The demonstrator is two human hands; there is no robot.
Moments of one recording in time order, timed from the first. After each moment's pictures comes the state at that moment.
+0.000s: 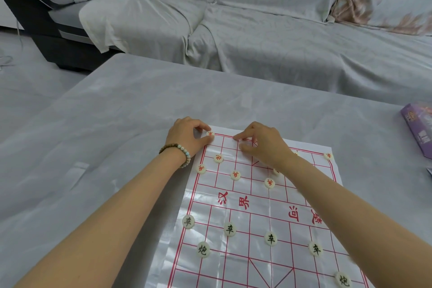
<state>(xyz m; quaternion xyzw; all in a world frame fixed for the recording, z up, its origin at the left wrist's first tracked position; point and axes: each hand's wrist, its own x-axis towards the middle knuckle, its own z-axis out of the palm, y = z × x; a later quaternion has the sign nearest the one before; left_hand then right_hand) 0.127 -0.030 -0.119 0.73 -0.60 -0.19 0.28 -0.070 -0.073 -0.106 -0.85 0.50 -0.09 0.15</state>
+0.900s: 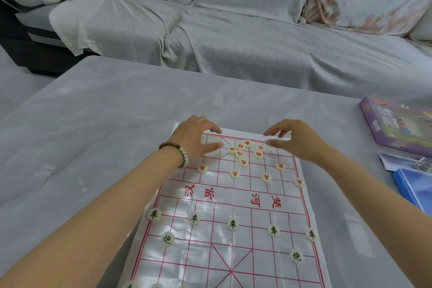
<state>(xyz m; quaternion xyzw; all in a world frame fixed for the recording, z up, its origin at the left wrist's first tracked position) 0.059 -0.021 -0.084 0.62 -0.74 -0.16 0.18 -0.194 -0.059 -0.060 -0.79 0.57 -0.11 0.21</state>
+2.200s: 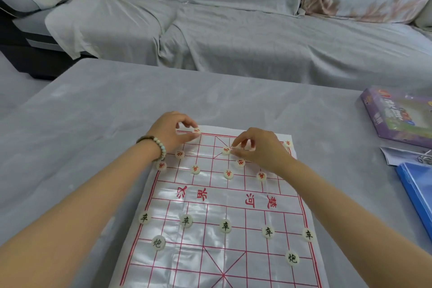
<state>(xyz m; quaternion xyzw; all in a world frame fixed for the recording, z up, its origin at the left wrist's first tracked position) 0.084 -0.035 -0.091 0.67 -0.67 -0.20 0.24 -0.150 -0.043 -0.086 -0.81 0.53 -0.13 0.23</state>
